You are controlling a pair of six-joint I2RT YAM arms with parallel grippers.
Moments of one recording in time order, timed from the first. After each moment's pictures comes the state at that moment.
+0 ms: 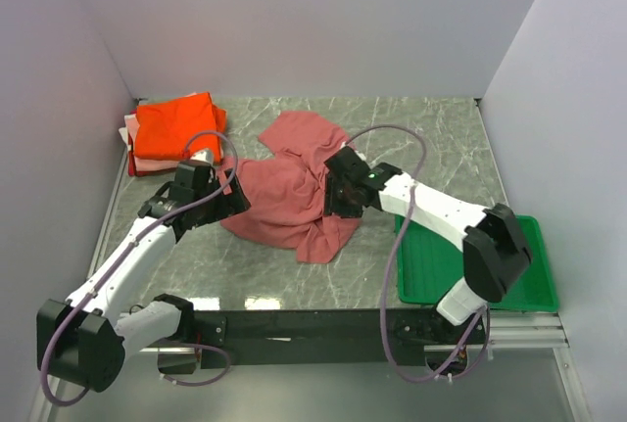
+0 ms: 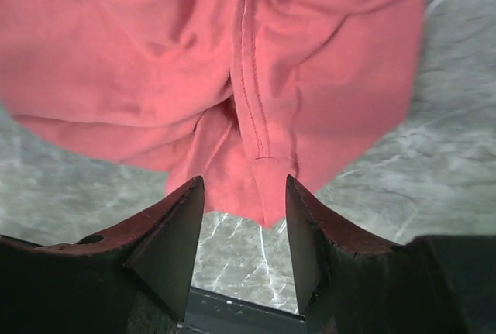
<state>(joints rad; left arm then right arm) -0.30 1.05 0.80 -0.55 0.01 -0.59 0.72 1.56 1.17 -0.66 0.09 0.74</state>
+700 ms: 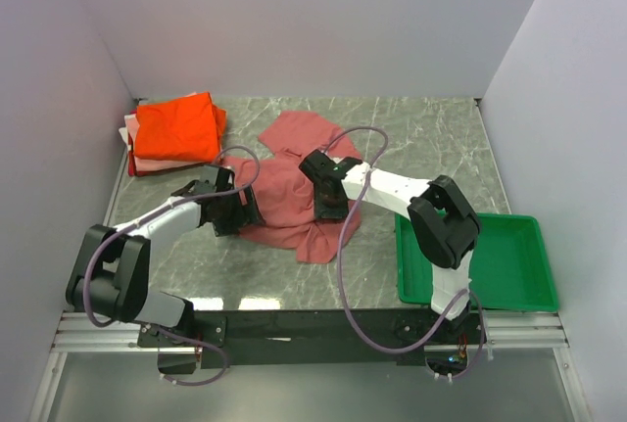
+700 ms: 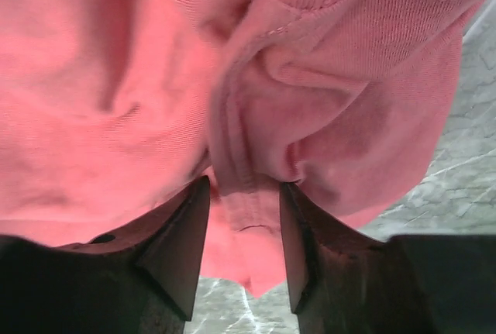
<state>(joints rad) -0.30 1.41 0.72 -0.35 0.20 -0.59 0.76 1.90 1.36 -0.75 0.17 0.72</state>
